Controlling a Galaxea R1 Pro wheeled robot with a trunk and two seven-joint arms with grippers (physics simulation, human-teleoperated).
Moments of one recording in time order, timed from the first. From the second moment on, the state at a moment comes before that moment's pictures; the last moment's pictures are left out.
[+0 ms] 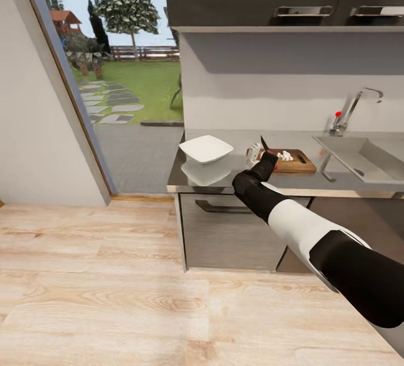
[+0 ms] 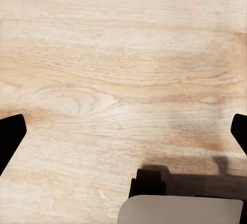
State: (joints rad) left arm -0.36 0.02 -0.32 0.08 0.34 -0.41 0.09; right arm -1.31 0.09 0.78 -0.39 0.41 0.98 -0.45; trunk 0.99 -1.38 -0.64
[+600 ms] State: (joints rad) left arm -0.36 0.02 -0.32 0.08 0.34 -0.41 0.09; right arm -1.31 0.08 0.78 -0.35 0.41 0.98 -0.44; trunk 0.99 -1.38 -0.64
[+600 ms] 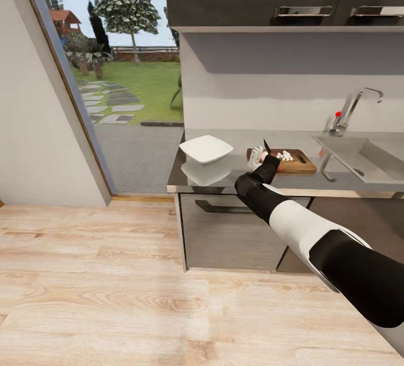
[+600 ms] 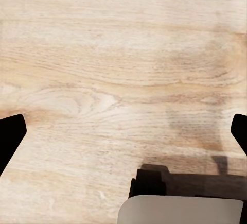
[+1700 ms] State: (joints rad) left arm -0.36 0.02 -0.32 0.08 0.34 -0.41 0.09; right arm -1.31 -0.05 0.43 -0.89 0.42 0.98 -0.49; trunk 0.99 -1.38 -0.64
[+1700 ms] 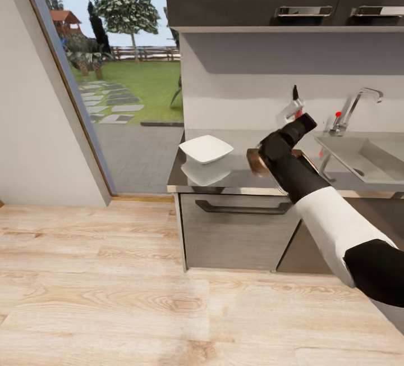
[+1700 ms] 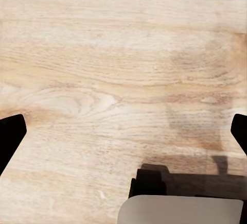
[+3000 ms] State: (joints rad) left arm -0.36 0.02 -0.32 0.08 0.34 -0.31 0.09; right arm -1.28 -0.26 -0.07 -0.88 0.39 0.76 0.46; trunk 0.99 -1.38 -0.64
